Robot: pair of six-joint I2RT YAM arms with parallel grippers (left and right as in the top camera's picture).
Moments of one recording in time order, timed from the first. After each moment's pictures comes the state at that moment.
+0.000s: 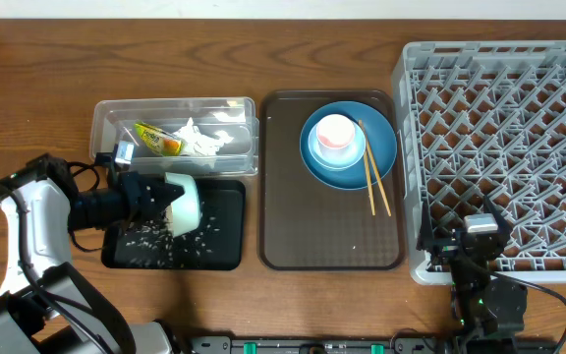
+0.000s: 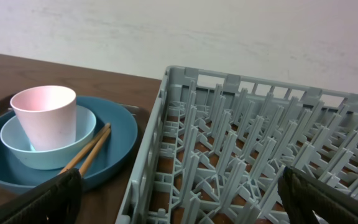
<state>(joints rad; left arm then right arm) 0.53 1.55 1.04 -1.32 1.10 0.37 0.07 0.01 0.01 -0.07 -0.01 -0.11</state>
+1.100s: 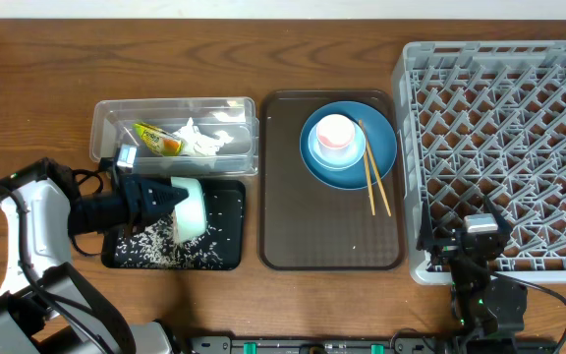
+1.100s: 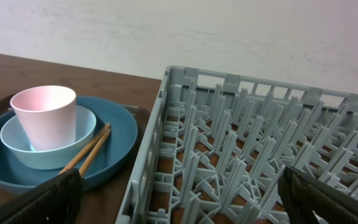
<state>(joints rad) 0.53 1.55 1.04 -1.43 1.15 0.41 0.07 0.01 0.01 -0.07 -0.01 -0.11</state>
